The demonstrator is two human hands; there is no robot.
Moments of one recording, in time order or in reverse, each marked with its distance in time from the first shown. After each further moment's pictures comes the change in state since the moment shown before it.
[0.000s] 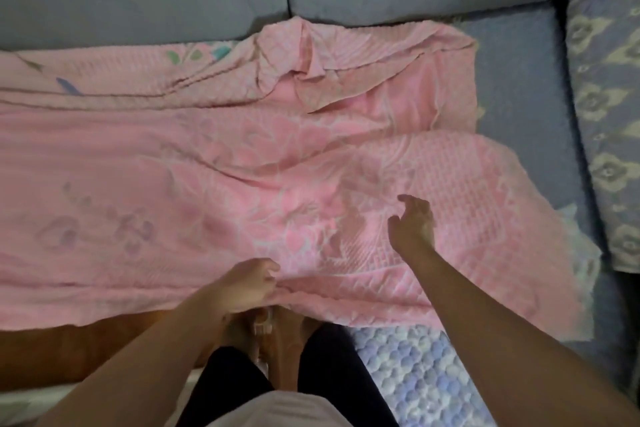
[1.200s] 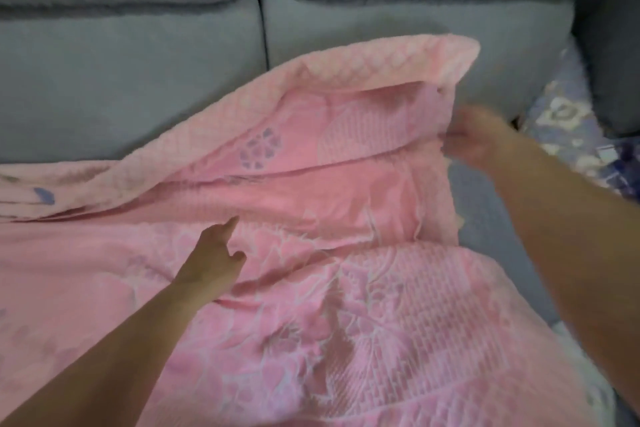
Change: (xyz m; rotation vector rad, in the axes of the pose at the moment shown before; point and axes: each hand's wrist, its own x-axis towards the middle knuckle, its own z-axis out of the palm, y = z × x) left_hand 0.076 0.069 -0.197 -0.157 0.612 0.141; right_hand 0.251 -0.178 -0.222 0.933 -0.168 0.017
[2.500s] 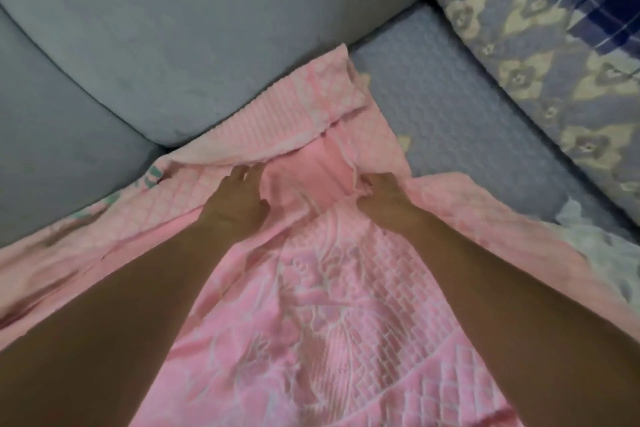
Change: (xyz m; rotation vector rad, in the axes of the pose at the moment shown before) left_hand 0.109 0.174 0.140 0.709 -0.058 0.399; right_hand -0.003 0.264 -0.070 -0.709 0.011 -0.027
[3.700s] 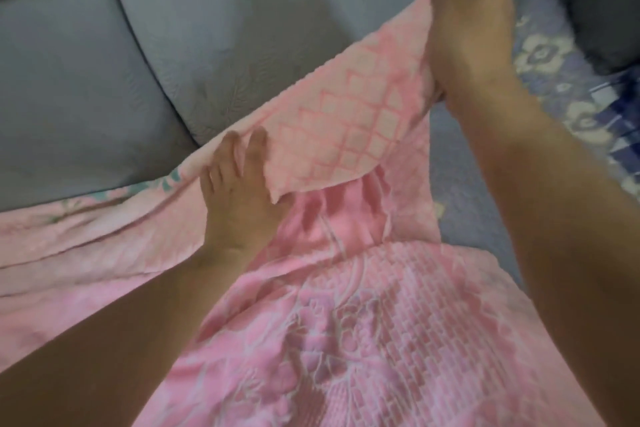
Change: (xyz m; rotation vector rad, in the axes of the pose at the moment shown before) left_hand -0.014 -0.028 -0.044 -0.211 0.595 -0.075; right_hand 0.003 -0.277 -0.155 0.361 0.675 -0.528
